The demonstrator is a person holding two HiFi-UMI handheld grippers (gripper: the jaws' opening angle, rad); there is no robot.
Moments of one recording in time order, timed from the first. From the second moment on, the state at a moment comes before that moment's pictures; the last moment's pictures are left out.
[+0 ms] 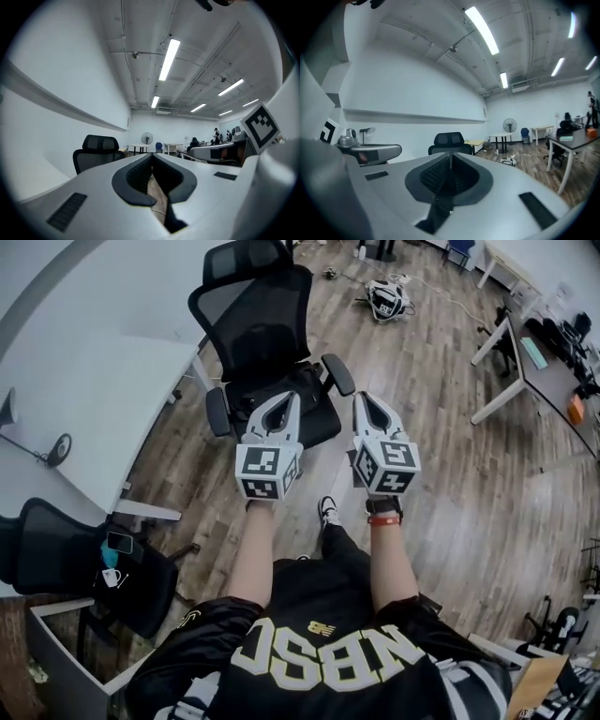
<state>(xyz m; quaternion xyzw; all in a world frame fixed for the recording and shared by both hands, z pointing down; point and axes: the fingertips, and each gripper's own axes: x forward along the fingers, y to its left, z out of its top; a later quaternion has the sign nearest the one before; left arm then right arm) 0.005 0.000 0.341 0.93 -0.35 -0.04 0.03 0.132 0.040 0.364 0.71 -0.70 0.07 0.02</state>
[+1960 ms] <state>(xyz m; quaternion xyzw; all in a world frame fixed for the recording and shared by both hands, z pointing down) -0.009 -0.352 0.506 0.84 -0.51 0.06 0.17 0.147 -0.344 0.539 0.56 -0.79 0.20 0.16</state>
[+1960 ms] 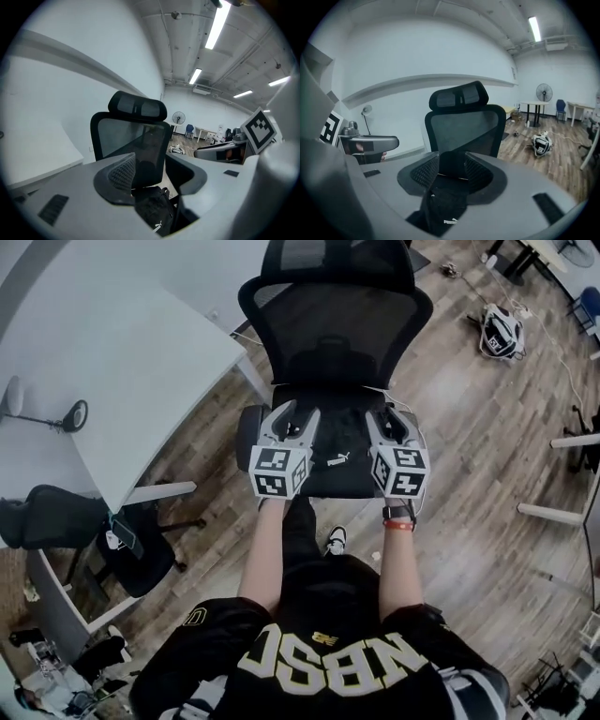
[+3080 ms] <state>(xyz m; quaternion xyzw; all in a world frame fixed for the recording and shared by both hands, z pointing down) -0.056 -0.402 0.846 0.74 -0.48 0.24 0.41 0.177 -0.400 0.878 0.50 -0.70 0.35 0.37</state>
